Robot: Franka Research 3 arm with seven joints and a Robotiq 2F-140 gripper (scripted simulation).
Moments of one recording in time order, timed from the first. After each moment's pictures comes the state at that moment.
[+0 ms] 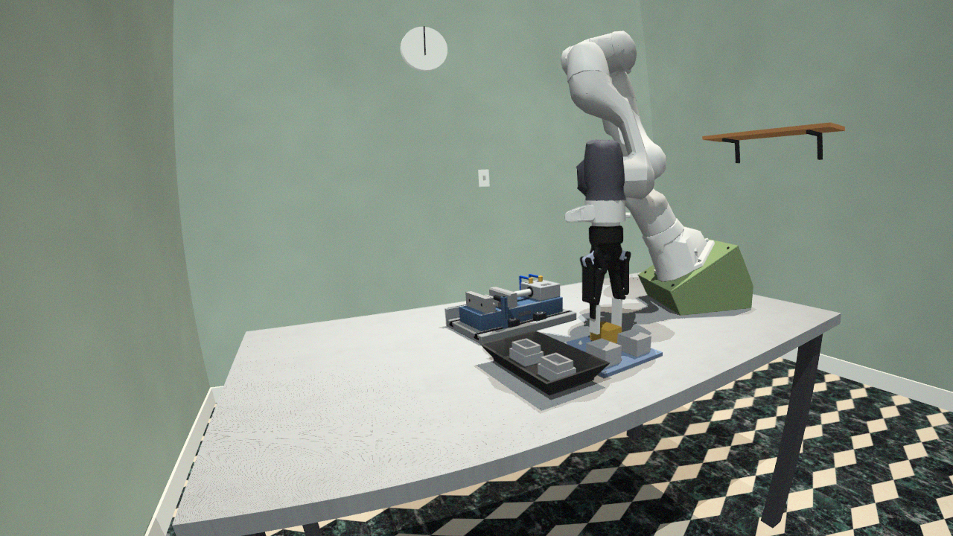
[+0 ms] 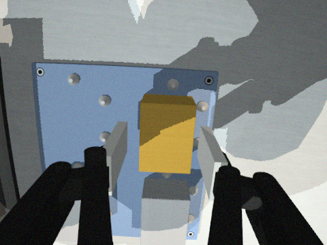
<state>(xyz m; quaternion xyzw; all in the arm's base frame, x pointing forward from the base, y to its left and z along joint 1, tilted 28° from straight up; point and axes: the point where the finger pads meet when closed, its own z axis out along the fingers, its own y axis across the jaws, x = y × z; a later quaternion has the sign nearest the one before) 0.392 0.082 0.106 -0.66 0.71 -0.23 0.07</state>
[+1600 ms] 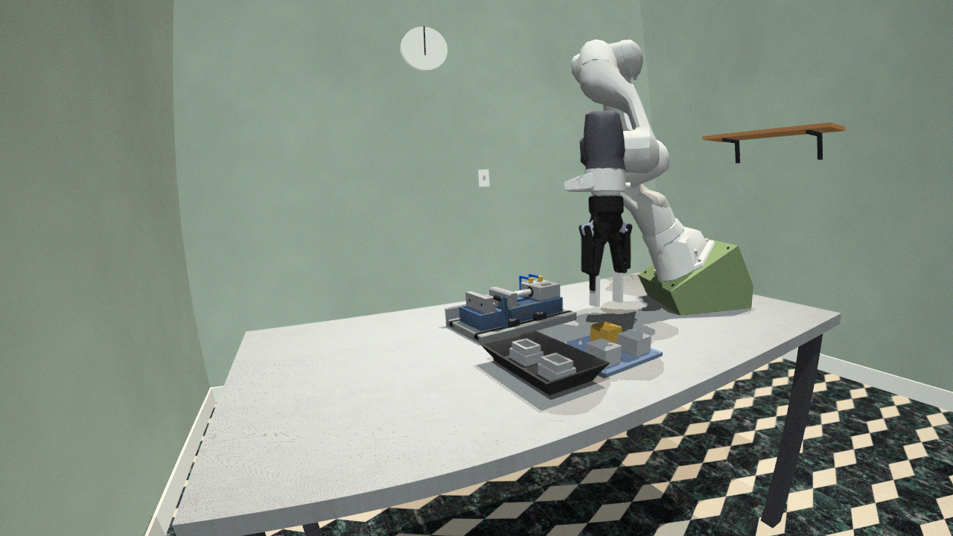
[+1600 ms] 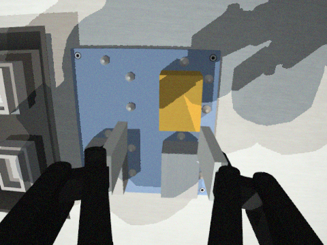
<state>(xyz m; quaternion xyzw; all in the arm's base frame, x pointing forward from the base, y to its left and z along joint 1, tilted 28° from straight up) 0.377 0.108 0.165 -0.65 0.72 -0.23 0.10</state>
